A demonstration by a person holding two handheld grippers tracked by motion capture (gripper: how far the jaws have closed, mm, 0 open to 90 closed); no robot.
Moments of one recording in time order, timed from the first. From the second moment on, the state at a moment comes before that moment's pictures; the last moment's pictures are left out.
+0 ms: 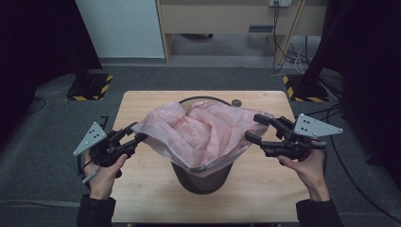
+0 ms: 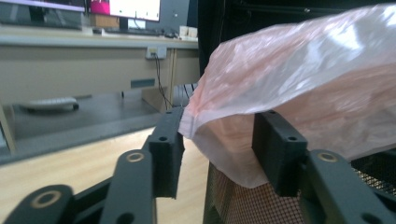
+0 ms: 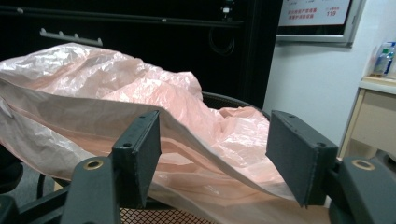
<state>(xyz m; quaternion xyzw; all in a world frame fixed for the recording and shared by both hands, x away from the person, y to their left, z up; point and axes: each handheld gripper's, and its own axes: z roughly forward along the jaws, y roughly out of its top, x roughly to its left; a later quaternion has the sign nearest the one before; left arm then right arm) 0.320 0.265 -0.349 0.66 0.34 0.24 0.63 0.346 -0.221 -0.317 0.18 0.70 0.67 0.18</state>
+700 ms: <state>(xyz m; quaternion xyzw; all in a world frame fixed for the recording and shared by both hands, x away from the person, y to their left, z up) 0.311 0.258 -0.312 0.65 0.23 0.31 0.65 0.358 -0.208 -0.311 0.20 0.70 0.67 0.14</state>
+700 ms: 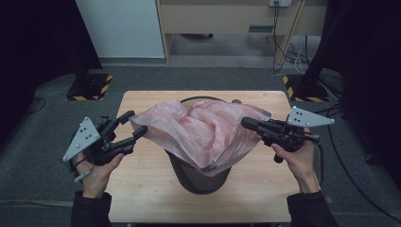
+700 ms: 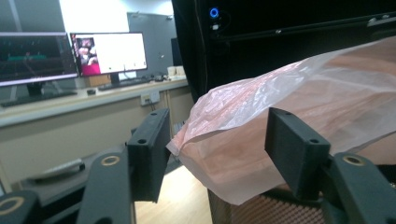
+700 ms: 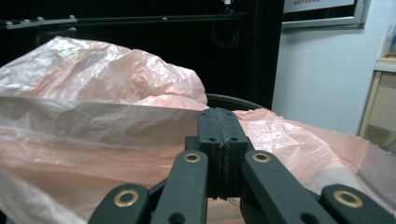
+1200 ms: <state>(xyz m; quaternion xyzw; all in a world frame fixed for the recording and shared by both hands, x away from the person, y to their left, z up) 0.320 0.243 -0.315 0.66 0.24 0.26 0.66 0.368 -0.205 -0.311 0.24 0.69 0.67 0.15</state>
